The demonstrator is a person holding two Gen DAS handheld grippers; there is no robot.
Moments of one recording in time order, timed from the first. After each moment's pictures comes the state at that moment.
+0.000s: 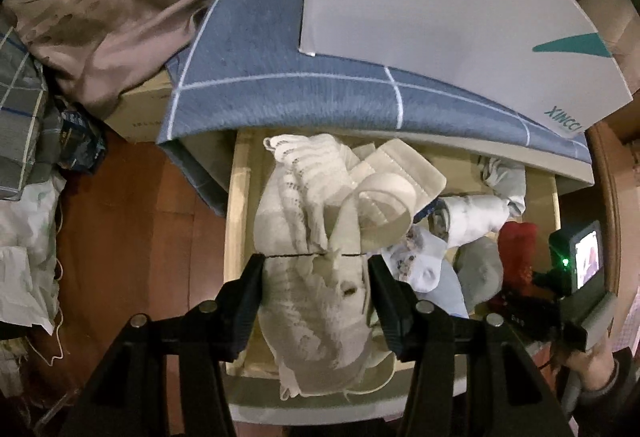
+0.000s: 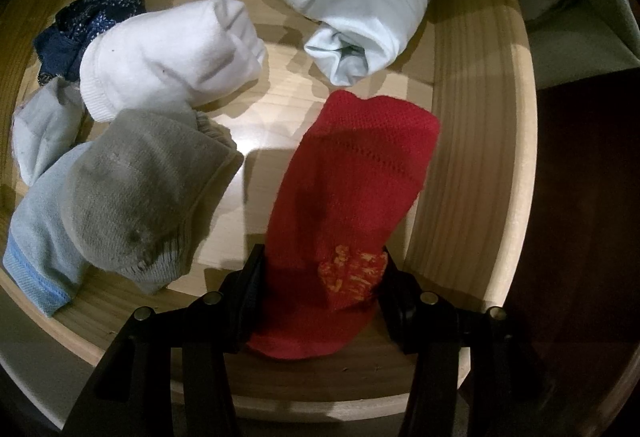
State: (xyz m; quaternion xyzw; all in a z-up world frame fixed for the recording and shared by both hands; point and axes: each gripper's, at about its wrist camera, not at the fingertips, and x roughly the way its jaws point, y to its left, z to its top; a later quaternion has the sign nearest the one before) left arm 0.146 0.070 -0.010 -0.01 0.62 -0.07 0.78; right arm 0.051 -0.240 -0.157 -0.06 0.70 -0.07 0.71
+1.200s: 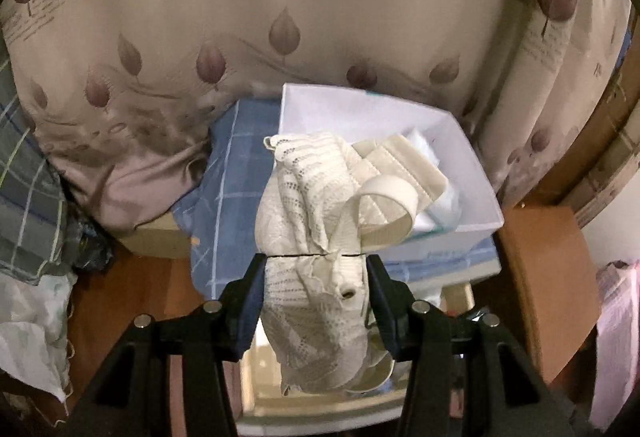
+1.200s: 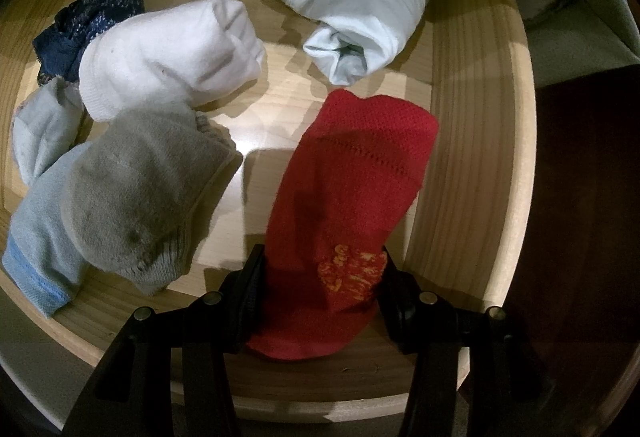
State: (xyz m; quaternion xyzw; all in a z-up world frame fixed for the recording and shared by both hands) left arm 0.161 0.061 0.190 -0.03 0.46 -0.12 0.88; right arm 0.053 -0.240 -0.158 -0.06 0.70 -0.06 0.71
